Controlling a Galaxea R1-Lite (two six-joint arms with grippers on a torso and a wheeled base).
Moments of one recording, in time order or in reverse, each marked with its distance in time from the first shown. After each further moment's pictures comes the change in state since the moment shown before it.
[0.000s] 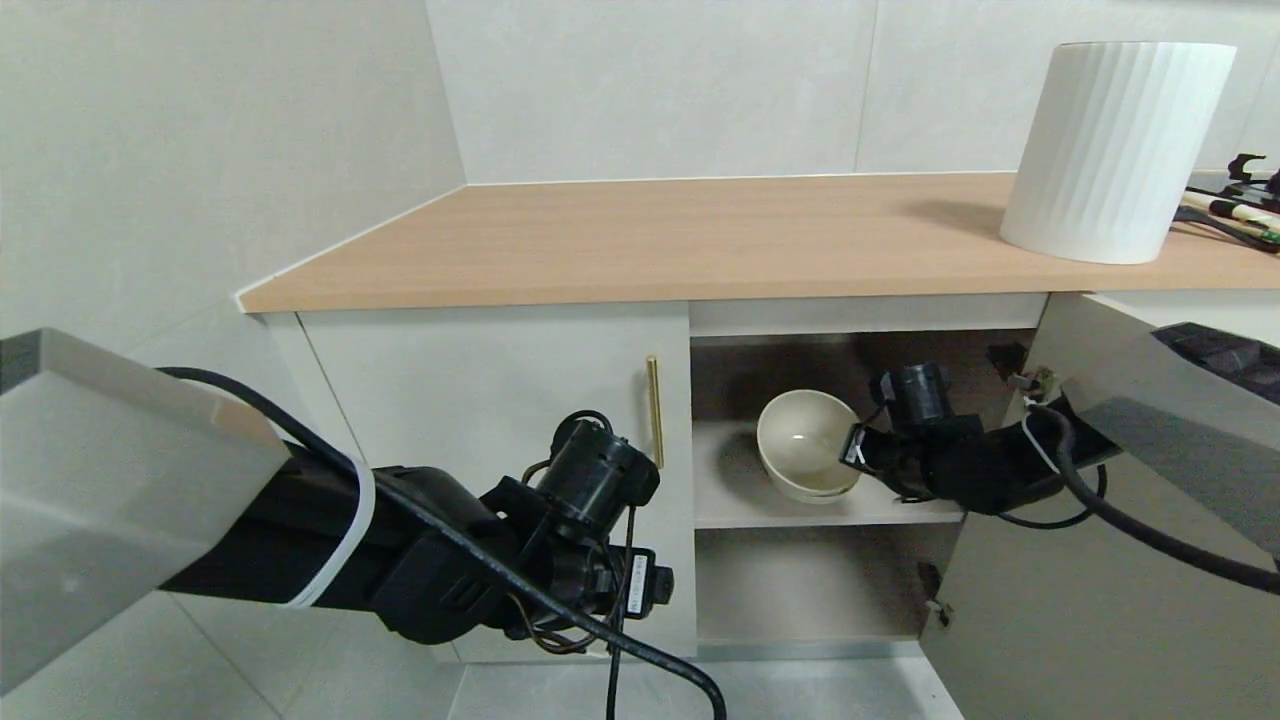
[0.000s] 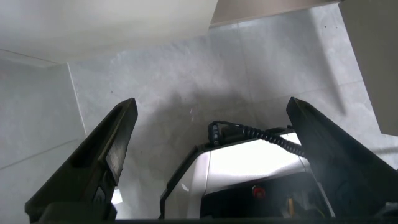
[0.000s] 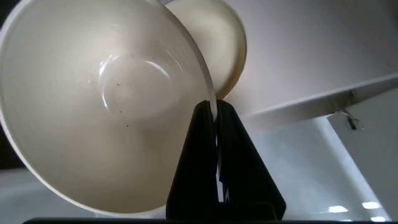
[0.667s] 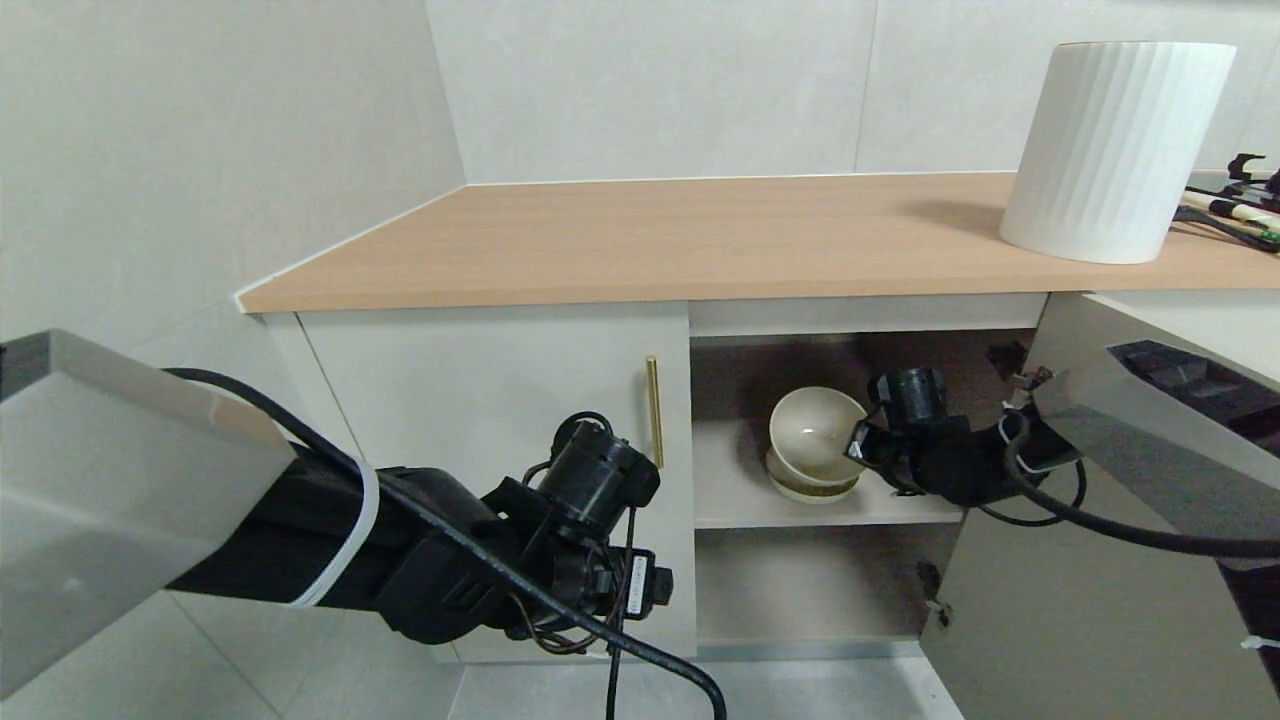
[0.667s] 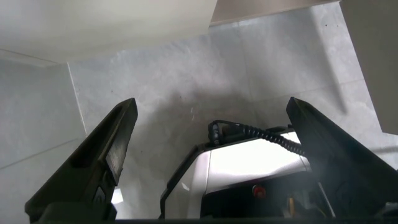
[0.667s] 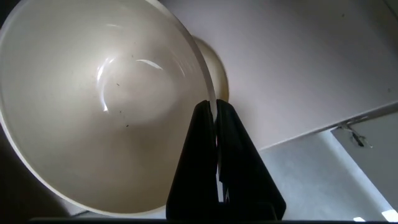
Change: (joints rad) left arm 0.001 0.005 0.000 0.000 0.000 0.000; right arm -0.041 0.113 -0.128 0.002 -0.042 0.022
